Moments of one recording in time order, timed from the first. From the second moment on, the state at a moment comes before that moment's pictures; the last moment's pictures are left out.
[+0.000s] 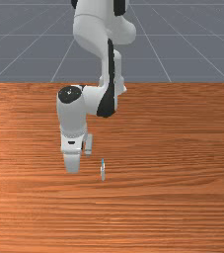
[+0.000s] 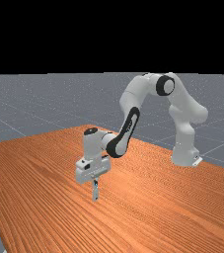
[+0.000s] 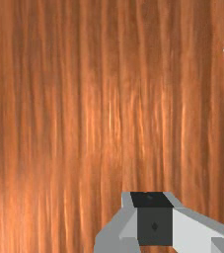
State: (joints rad) arm -0.15 0.74 -0.05 -1.81 0.01 2.48 -0.98
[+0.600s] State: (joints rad) arm -0.07 0.75 -0.05 -1.84 0.03 2.55 -0.87
